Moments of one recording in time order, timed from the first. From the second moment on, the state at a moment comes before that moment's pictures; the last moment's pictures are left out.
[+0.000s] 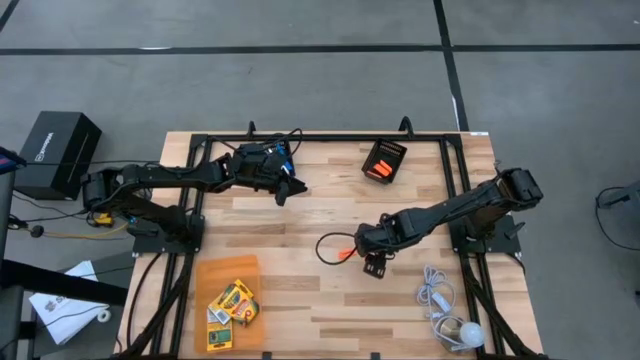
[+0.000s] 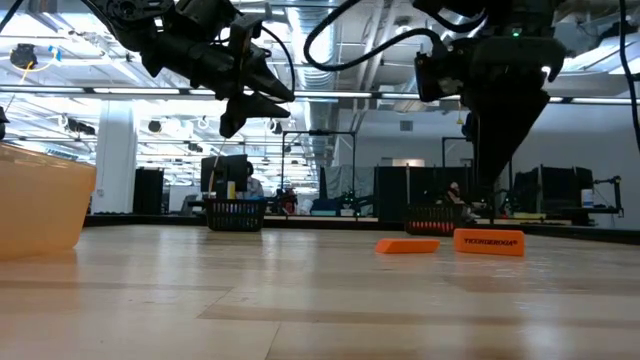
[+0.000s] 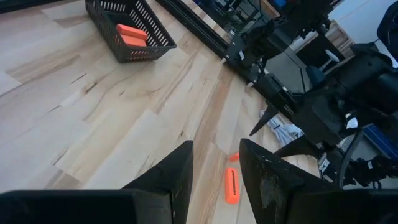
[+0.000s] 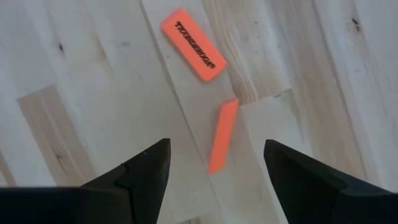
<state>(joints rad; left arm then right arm) 0.35 1.30 0.71 0.16 0.29 -0.54 0.27 1.63 1.05 -0.76 0.09 0.61</state>
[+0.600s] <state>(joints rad) 0.35 1.30 0.71 0.17 0.29 -0.51 0.27 1.68 1.05 -0.74 0.11 0.60</state>
